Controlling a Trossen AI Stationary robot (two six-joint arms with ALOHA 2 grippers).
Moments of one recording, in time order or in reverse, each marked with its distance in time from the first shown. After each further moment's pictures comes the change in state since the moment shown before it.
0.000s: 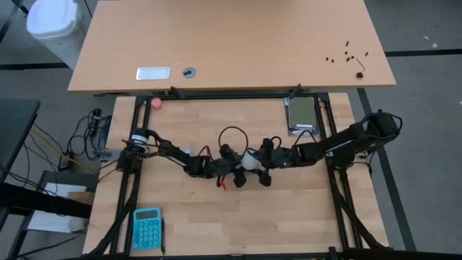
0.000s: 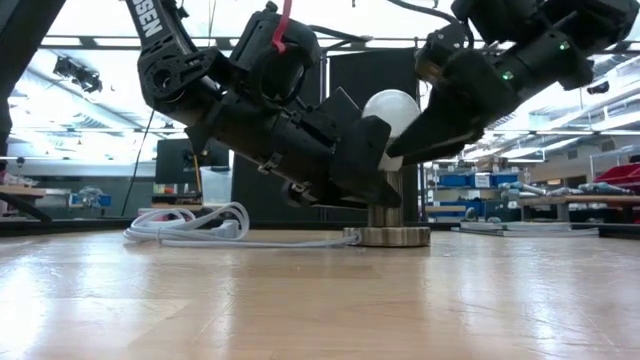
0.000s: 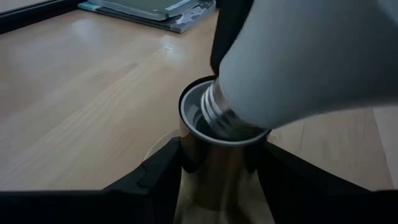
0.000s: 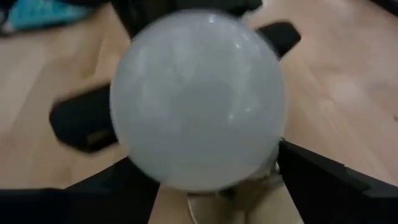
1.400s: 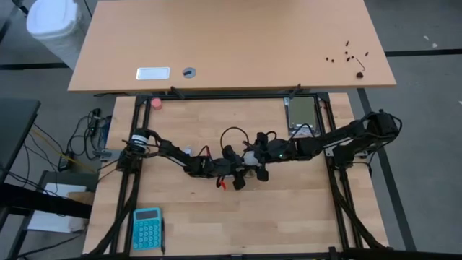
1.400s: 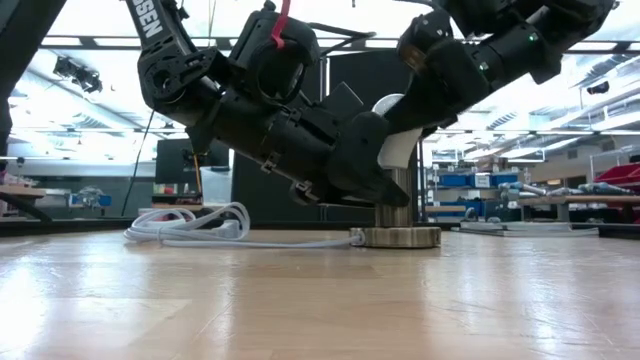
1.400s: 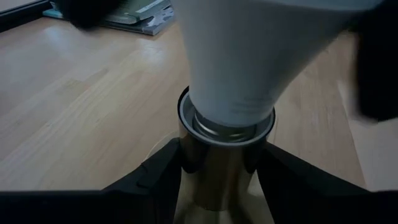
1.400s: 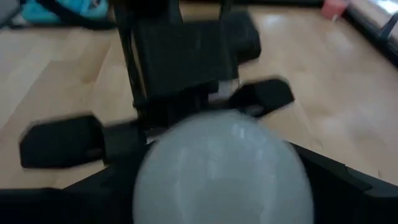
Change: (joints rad) left arm -0.002 0.000 0.000 0.030 0.085 0.078; right arm -0.082 0.002 0.079 -0.028 -0.104 -0.192
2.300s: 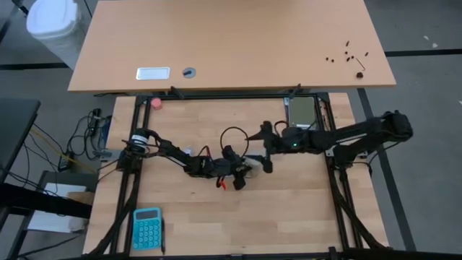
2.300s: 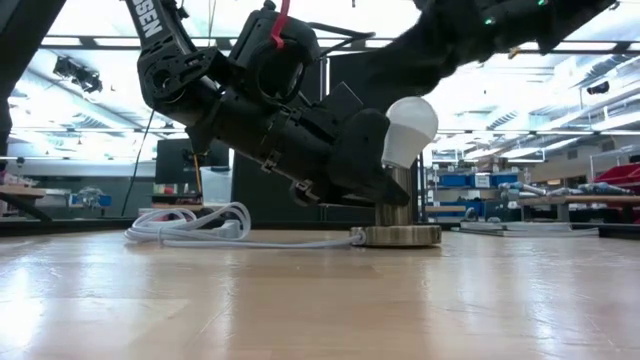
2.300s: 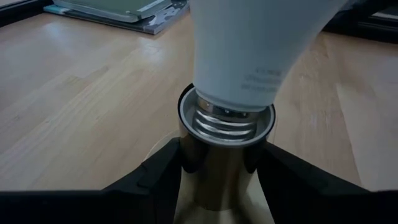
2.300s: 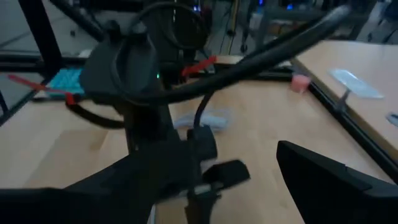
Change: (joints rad) left arm -0.001 0.000 0.000 -0.002 -0.001 -0.030; right arm -0.044 -0.192 0.001 0.038 -0.029 -0.059
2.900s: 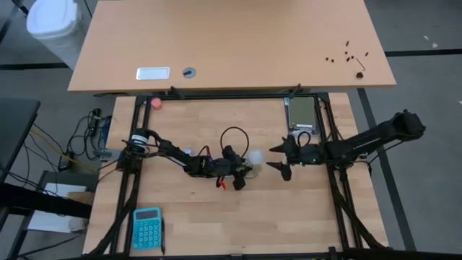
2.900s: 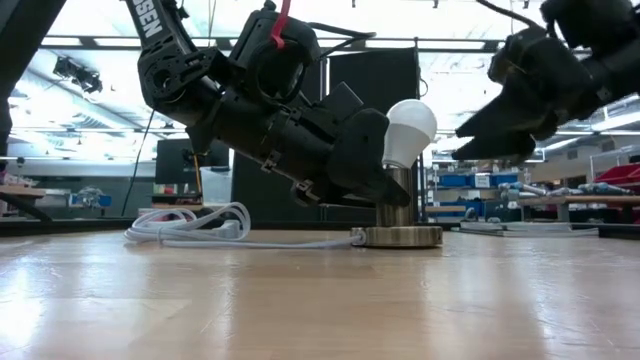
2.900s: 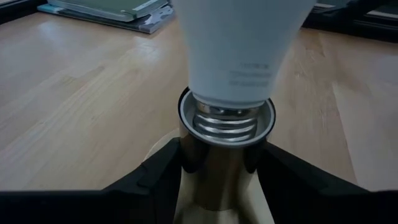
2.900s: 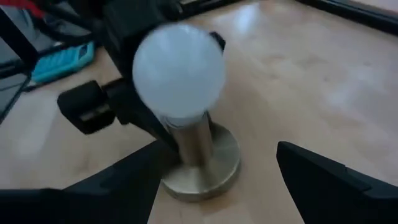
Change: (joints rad) left arm 0.000 0.000 0.000 -0.004 0.019 0.004; right arm 0.146 -0.279 -0.420 -0.006 0.228 0.431
